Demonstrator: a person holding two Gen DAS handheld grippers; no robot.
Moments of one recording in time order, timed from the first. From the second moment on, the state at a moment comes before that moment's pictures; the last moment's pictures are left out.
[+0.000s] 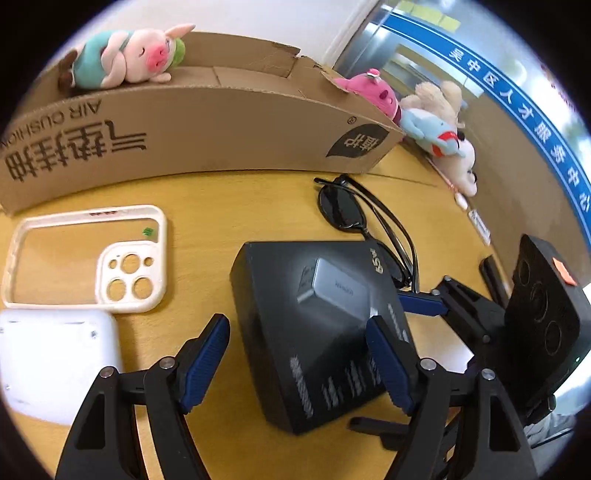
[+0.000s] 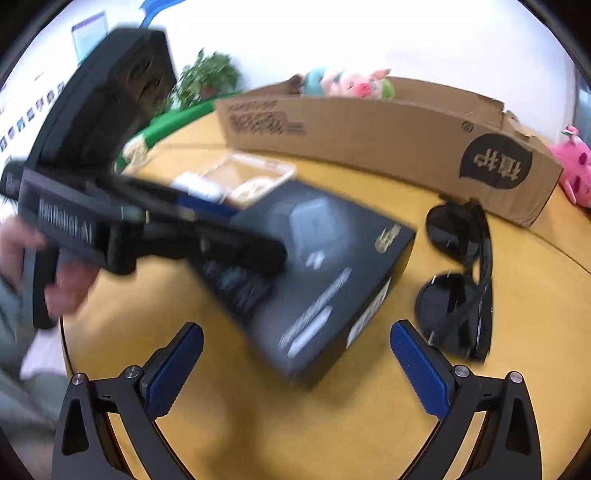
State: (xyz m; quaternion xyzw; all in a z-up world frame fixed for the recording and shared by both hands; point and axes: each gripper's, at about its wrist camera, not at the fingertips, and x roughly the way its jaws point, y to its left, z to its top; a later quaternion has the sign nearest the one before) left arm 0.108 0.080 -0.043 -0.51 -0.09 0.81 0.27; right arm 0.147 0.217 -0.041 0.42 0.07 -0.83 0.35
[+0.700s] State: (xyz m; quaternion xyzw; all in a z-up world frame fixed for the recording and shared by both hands) left arm 0.128 0.060 -0.008 -0.44 -0.12 0.85 0.27; right arm 0.149 0.198 -0.028 0.42 0.10 -0.83 0.35
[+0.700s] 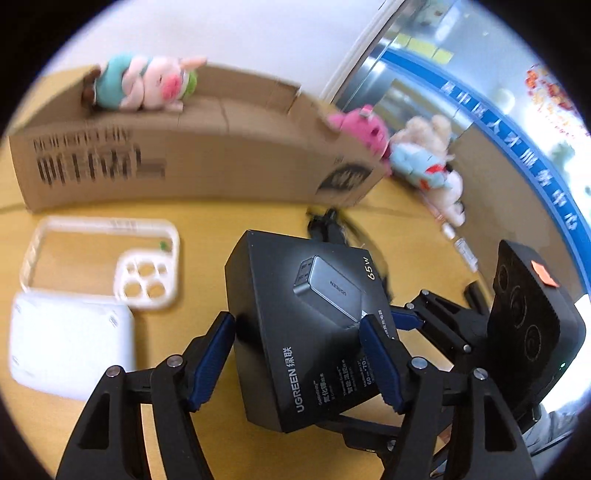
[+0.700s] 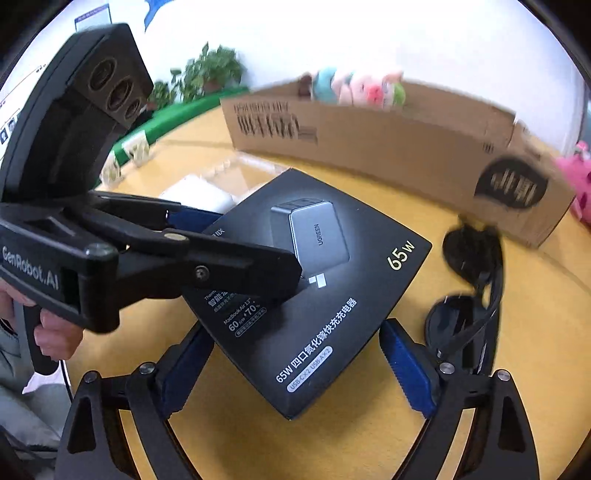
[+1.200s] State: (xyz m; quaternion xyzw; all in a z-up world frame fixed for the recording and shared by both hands) left arm 0.028 0.042 0.219 -0.19 -0.05 0.93 0.32; right arm 0.060 0.174 0.198 0.19 0.18 -0.92 0.30
